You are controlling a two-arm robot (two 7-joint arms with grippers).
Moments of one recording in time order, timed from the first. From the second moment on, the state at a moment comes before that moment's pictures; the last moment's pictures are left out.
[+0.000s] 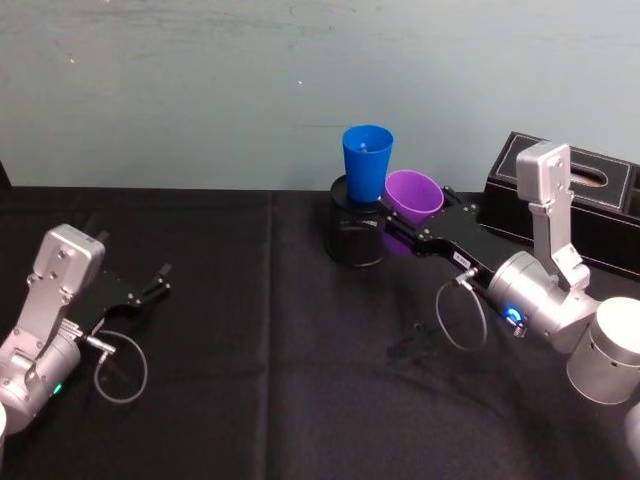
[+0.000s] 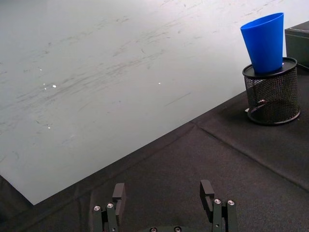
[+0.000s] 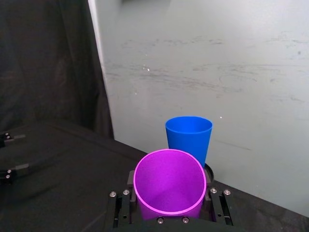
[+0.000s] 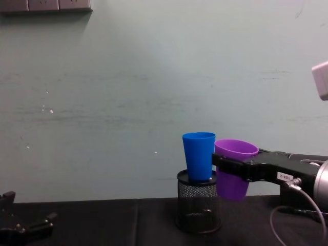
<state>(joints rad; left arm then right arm) -0.20 0.60 0.45 -1.41 -0.25 -0.12 0.03 0.43 0.27 -0.33 -1.19 0.35 -0.09 0.47</state>
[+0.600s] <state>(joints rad) -0.20 0.60 0.45 -1.41 -0.25 -0.12 0.03 0.44 0.27 -0.33 -1.19 0.35 -0.09 0.47</state>
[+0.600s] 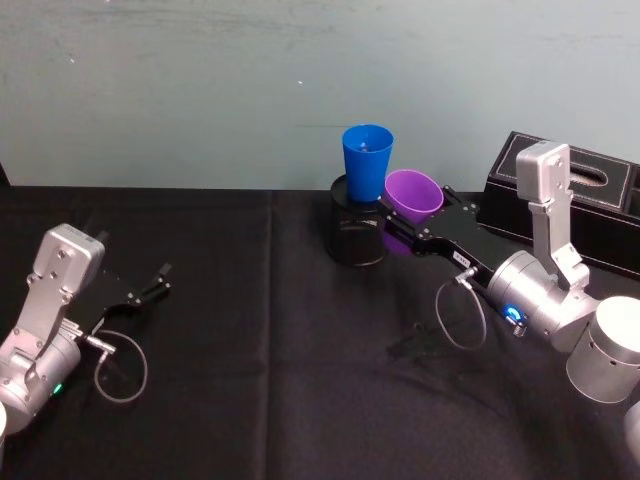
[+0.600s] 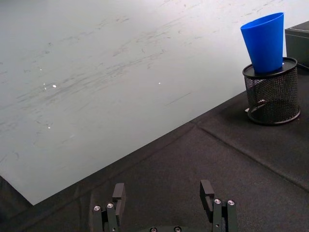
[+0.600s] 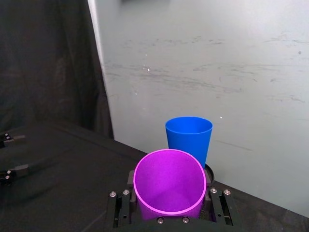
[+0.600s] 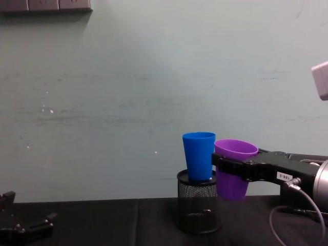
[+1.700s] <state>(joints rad) -0.20 0.60 0.45 -1.41 -0.25 -0.12 0.03 0.28 0.32 -0.34 -1.30 0.35 -0.08 0.43</state>
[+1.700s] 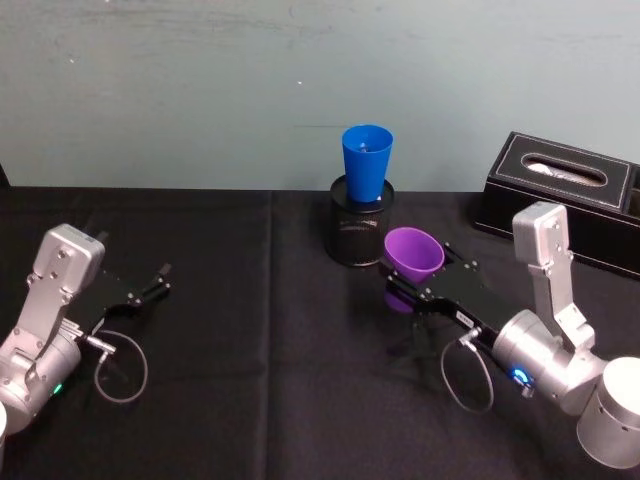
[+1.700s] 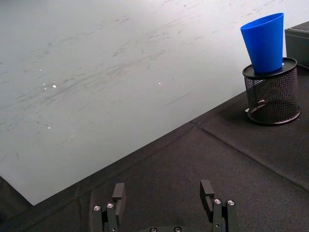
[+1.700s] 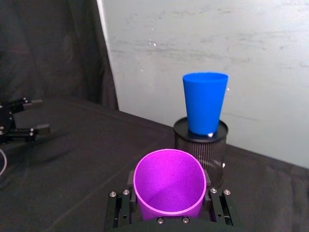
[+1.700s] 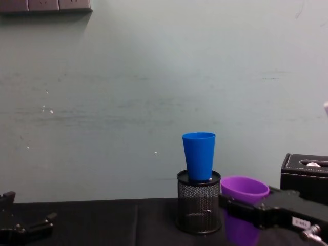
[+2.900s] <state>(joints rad) -0.20 0.60 0.45 -1.41 -0.25 -0.12 0.03 0.21 0.32 -0.35 -1.29 0.33 -0.10 0.43</state>
